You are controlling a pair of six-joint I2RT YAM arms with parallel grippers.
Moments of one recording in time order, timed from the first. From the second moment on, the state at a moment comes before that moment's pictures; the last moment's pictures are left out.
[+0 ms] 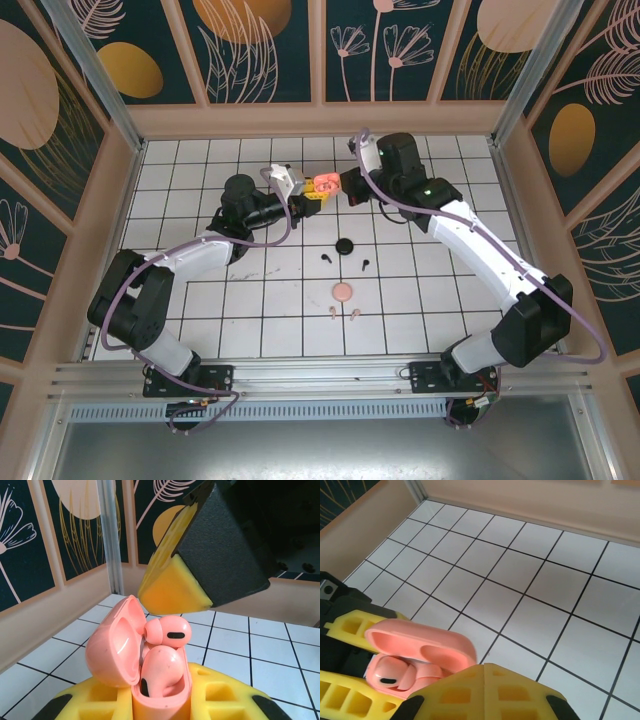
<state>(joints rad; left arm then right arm) -0.50 1.60 0.89 0.73 0.72 -0.01 0.56 1.45 1.36 -0.46 -0.21 0.13</state>
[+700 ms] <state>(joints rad) -0.50 1.60 0.85 0.80 0.76 0.03 0.53 1.44 1.48 -0.53 -0.36 0.21</state>
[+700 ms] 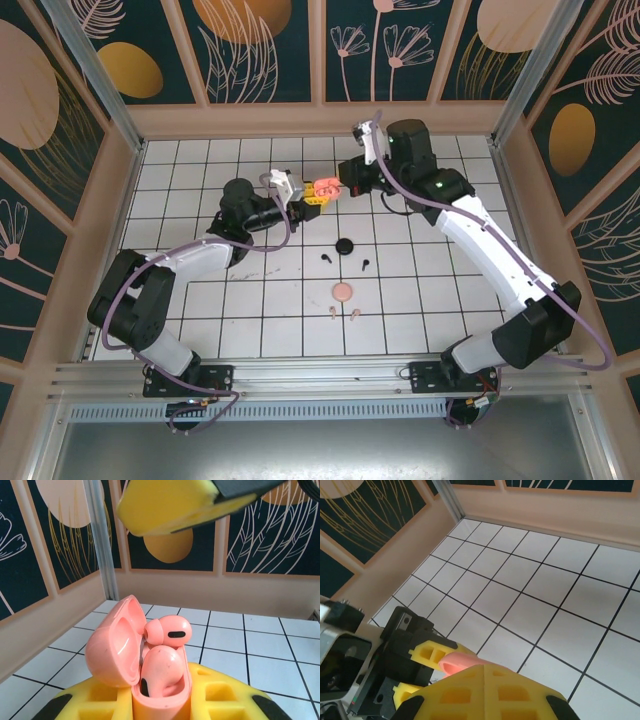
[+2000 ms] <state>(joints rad) -0.50 1.58 0.81 0.86 0.76 0.08 0.51 1.42 1.37 -0.53 -0.55 0.38</state>
